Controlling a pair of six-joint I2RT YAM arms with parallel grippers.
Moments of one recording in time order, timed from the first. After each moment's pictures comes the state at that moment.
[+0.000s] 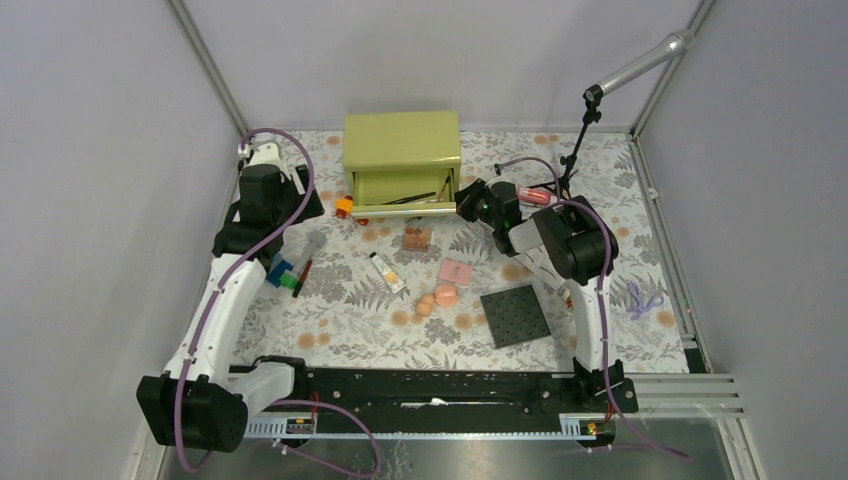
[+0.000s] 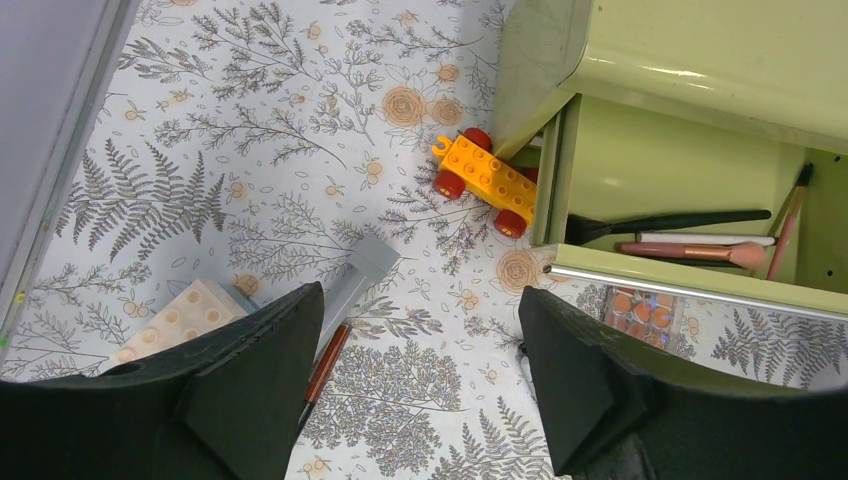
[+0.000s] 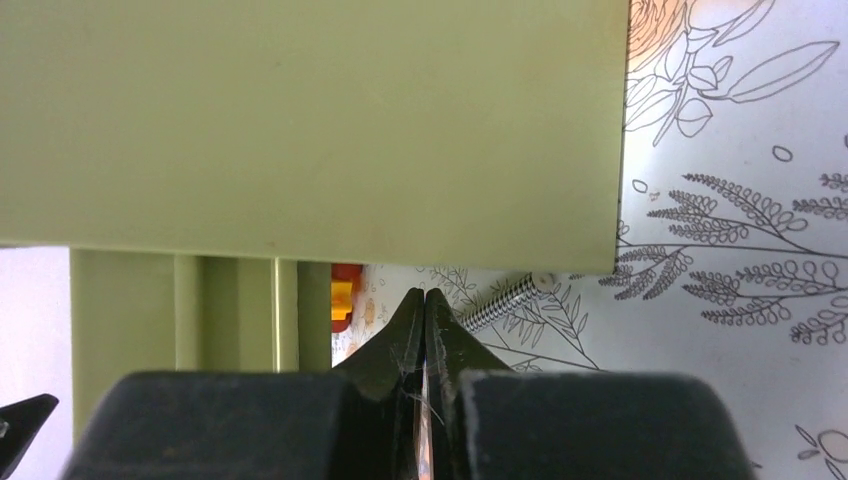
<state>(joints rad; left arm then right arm) -0.09 1.08 1.04 -0.48 -0.16 -0.29 0.41 2.23 1.08 0.91 -0.27 1.07</state>
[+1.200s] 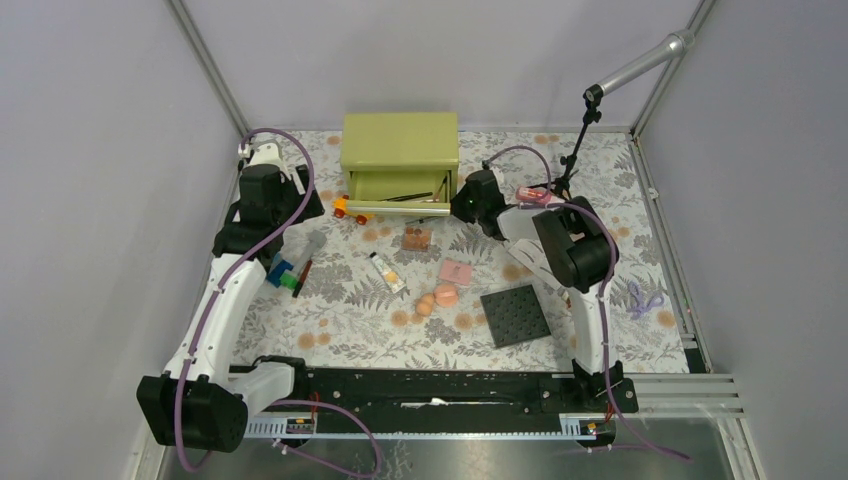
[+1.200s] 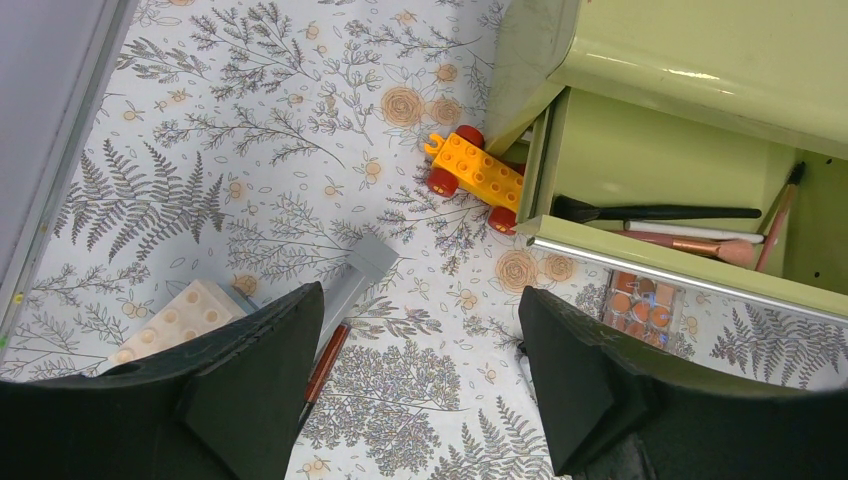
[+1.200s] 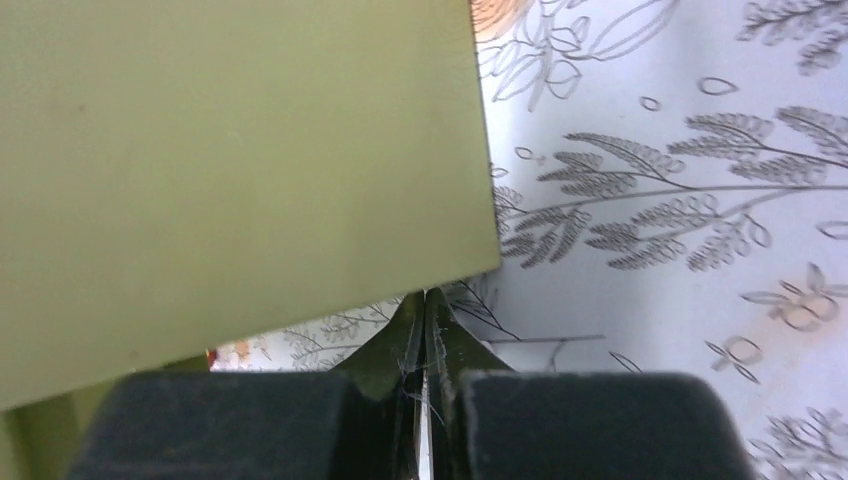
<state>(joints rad) -0.09 1.08 1.04 -0.48 -0.15 -0.29 0.48 2.19 1.26 0.35 -0.02 0.92</state>
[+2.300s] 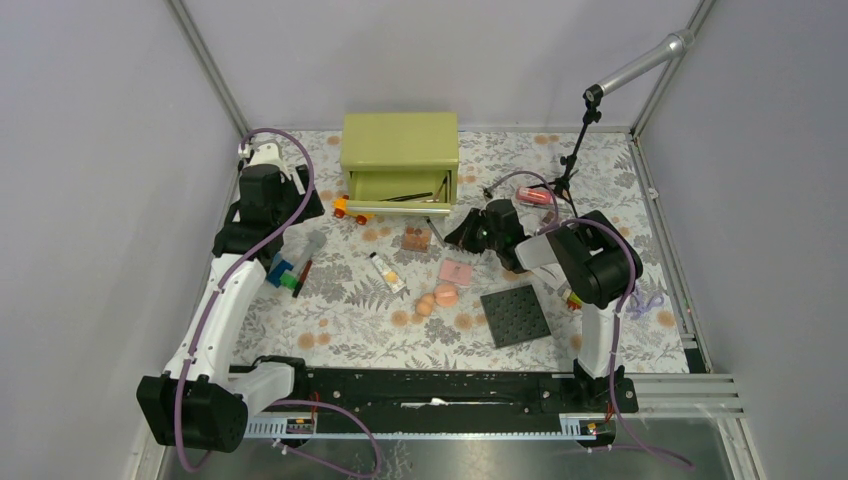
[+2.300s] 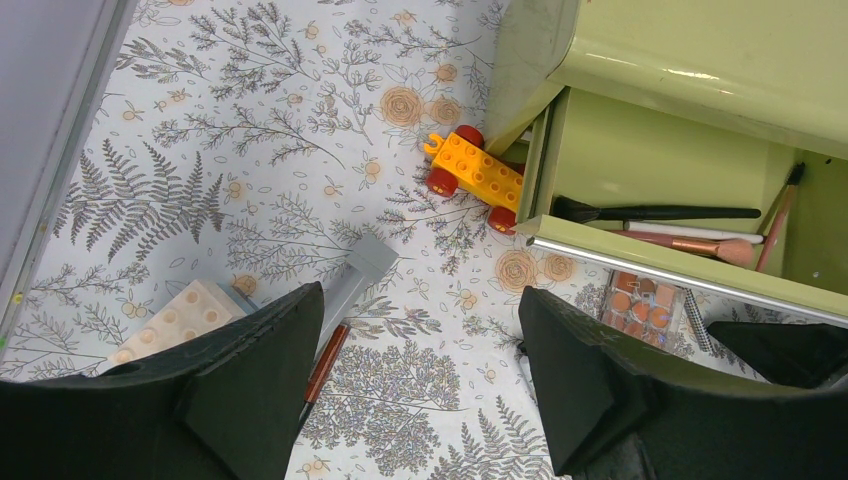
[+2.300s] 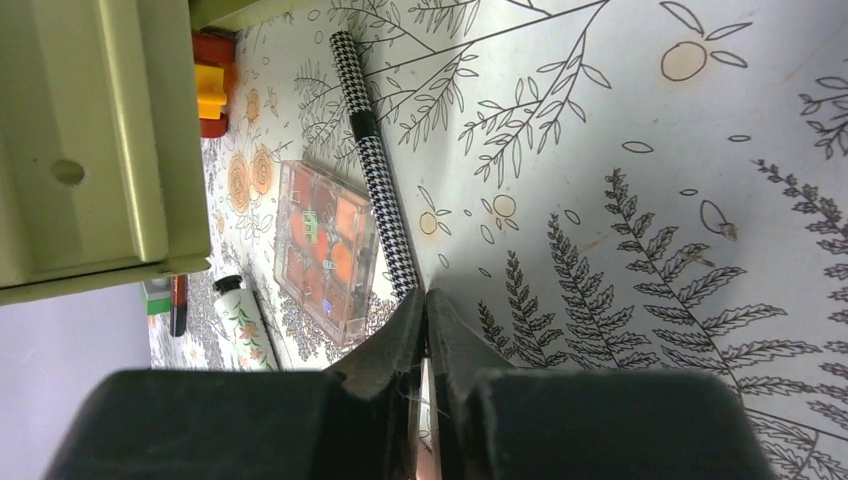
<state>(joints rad) -0.09 1.08 1.04 -0.48 -0.15 -0.29 0.48 1.99 0.86 0.58 -0.28 0.84</state>
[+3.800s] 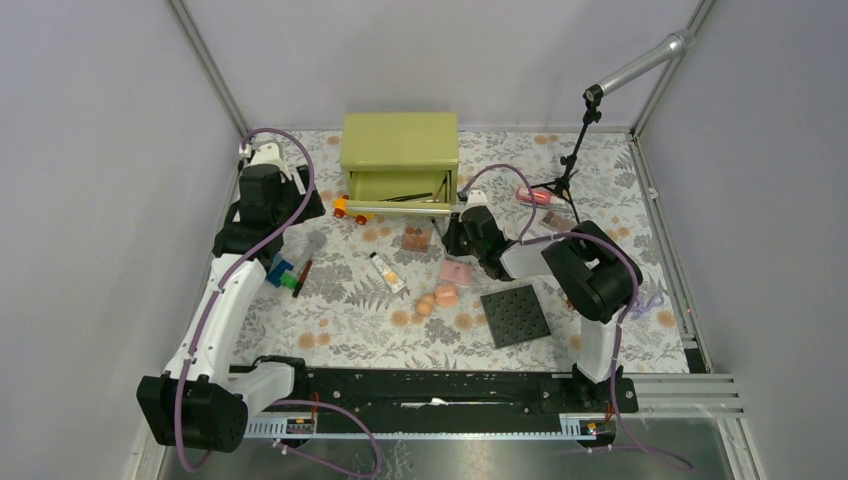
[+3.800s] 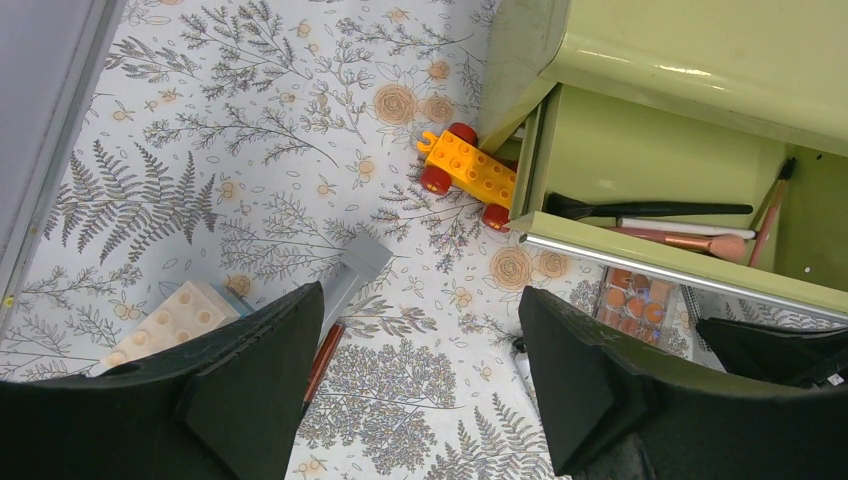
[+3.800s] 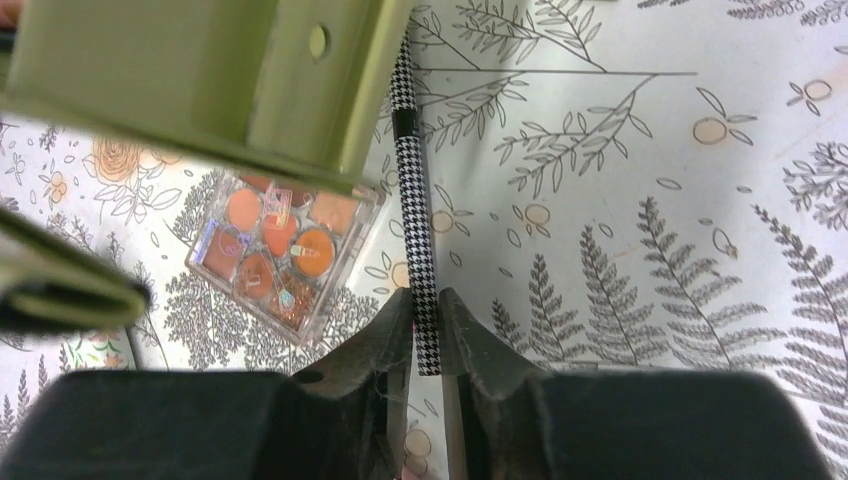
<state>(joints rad) -0.09 1.08 1.04 -0.48 -0.14 -0.29 0.64 1.93 0.89 0.48 0.07 0.47</state>
